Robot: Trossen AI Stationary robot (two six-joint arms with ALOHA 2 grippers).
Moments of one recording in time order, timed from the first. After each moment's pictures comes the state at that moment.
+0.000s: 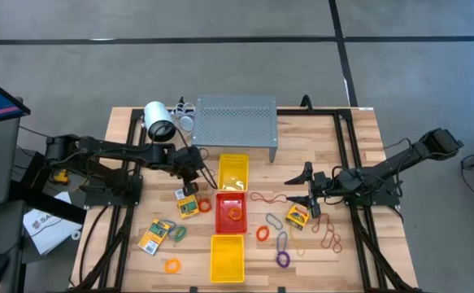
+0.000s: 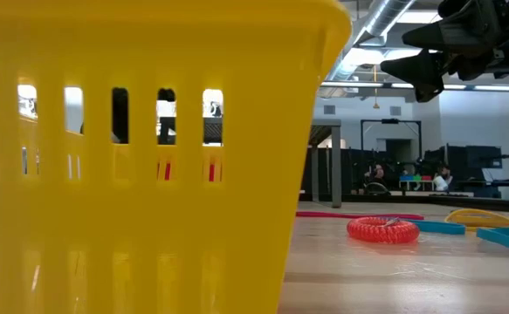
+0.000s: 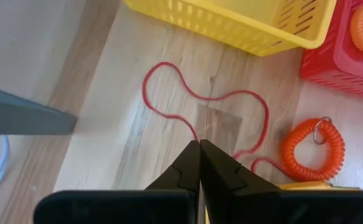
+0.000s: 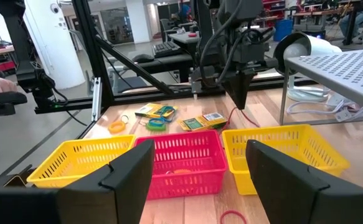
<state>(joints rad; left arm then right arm) 0.14 1.32 0.71 -0.50 -0.05 -0.17 0.36 0.87 0.15 0.66 0.32 0.16</state>
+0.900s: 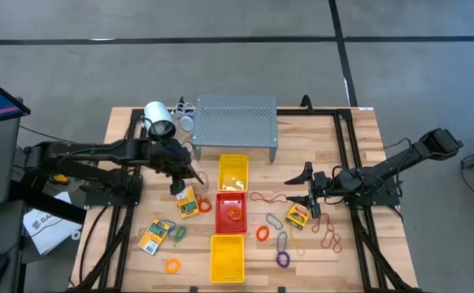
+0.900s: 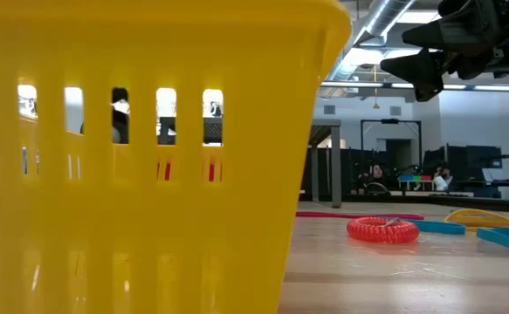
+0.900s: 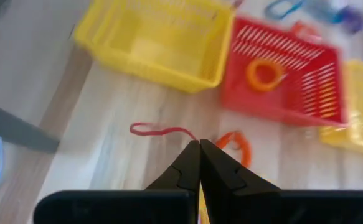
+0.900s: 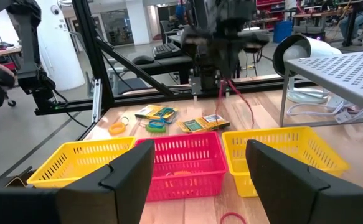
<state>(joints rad) 0.14 1.00 0.71 -0.56 0.11 -0.18 0.36 0.87 0.15 0.67 0.32 0.16</state>
